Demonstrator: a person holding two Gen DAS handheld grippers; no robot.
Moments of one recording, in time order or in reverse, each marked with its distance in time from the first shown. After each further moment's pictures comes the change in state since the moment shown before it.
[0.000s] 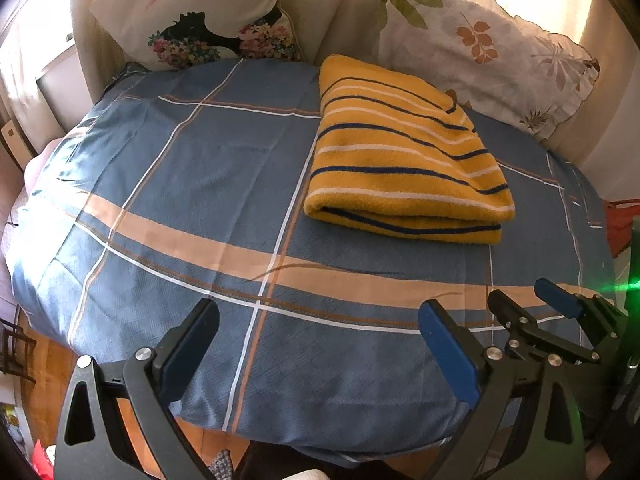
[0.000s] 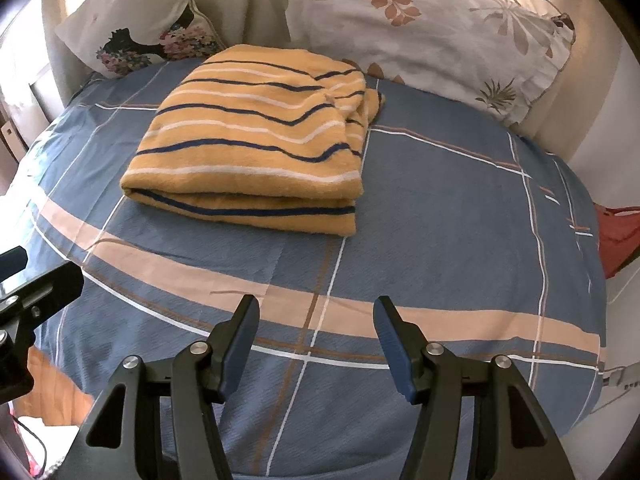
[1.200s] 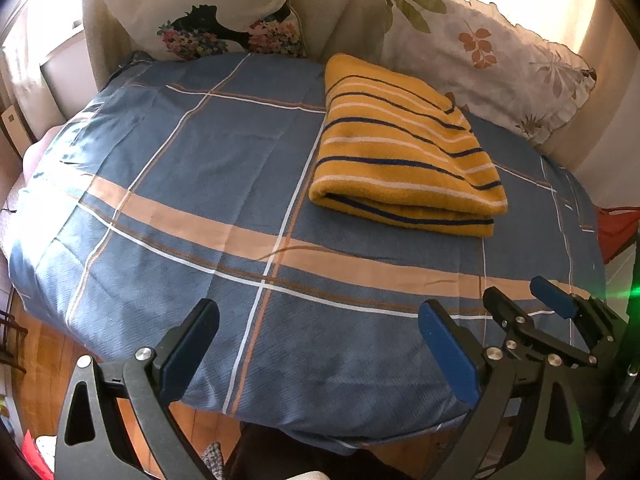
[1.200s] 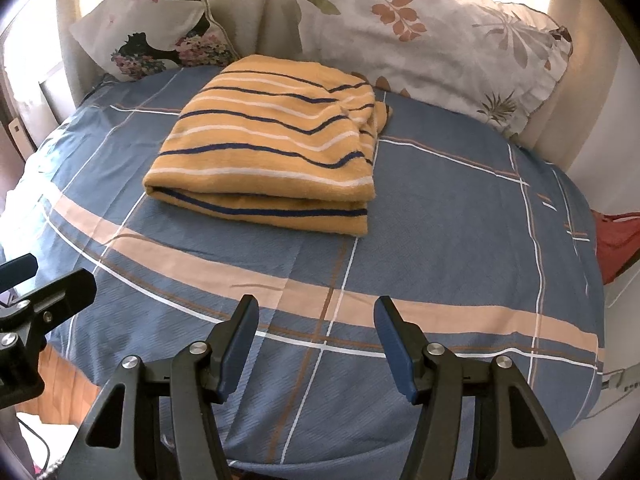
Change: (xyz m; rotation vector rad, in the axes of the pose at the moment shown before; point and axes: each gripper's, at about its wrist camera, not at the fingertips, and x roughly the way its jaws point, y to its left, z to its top) left arm -0.010 0.008 -0.012 -0.034 0.000 -0.027; right arm -0.016 0.008 -0.009 -0.022 -0.042 0.012
